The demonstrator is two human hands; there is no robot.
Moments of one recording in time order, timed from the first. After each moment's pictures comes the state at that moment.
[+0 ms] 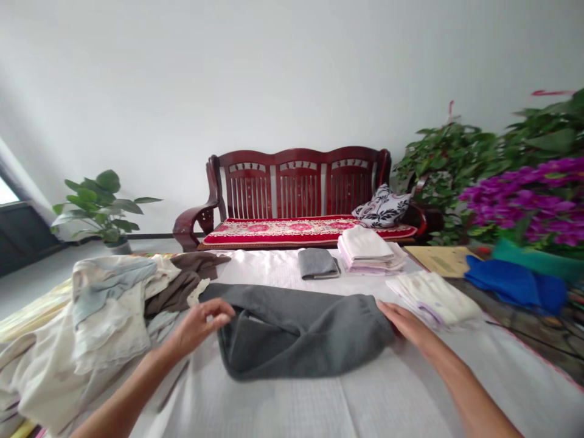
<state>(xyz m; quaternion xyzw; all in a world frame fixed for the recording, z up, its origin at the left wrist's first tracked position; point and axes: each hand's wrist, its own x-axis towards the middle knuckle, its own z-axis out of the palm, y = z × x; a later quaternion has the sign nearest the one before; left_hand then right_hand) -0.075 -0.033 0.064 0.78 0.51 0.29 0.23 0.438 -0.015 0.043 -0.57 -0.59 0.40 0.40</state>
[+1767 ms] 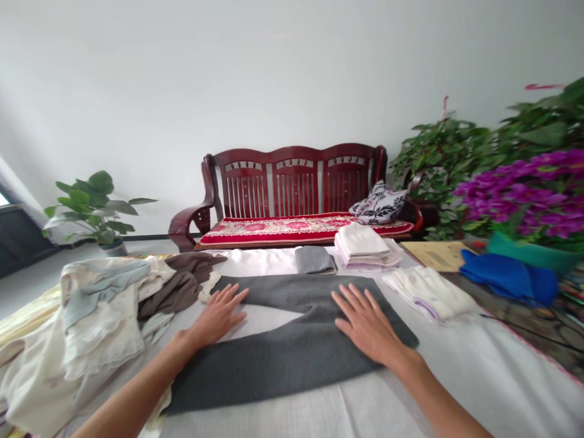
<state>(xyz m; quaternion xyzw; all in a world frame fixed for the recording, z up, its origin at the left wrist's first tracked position) -0.054 0.007 0.019 0.82 0.57 0.07 -0.01 0.374 -0.019 0.012 -0.54 -0.83 -0.08 0.12</state>
